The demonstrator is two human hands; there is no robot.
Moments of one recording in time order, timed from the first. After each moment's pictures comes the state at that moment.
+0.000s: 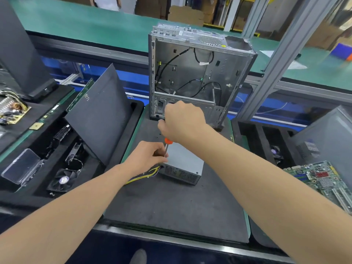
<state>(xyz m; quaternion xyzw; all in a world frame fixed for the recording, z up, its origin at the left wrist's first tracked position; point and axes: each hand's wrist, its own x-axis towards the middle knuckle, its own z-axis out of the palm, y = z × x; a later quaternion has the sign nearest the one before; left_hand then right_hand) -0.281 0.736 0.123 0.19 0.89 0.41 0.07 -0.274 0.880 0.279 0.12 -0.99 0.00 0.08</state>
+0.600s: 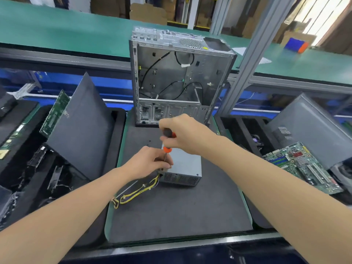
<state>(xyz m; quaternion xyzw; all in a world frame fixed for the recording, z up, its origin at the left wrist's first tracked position) -0.317 0.729 0.132 0.35 0.82 0.41 0.19 -0.271 0.897 0.275 0.16 -0.98 0.11 -0.01</state>
